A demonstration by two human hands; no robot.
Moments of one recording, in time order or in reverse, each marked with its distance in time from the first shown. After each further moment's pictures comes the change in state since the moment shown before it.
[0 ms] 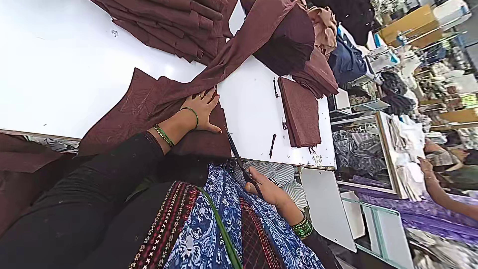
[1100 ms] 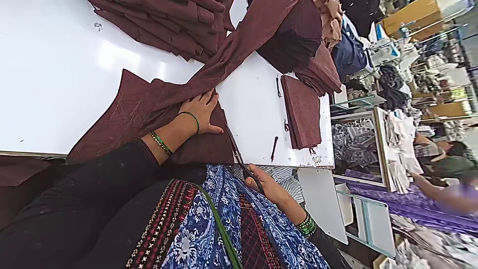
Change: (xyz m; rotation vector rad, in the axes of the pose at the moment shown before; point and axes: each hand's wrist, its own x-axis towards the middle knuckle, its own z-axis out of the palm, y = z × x) left_hand 0.003 0.001 -0.009 -0.092 -0.059 -0.067; right_hand 0.018 -0.013 -0.010 0.156 0.067 -0.063
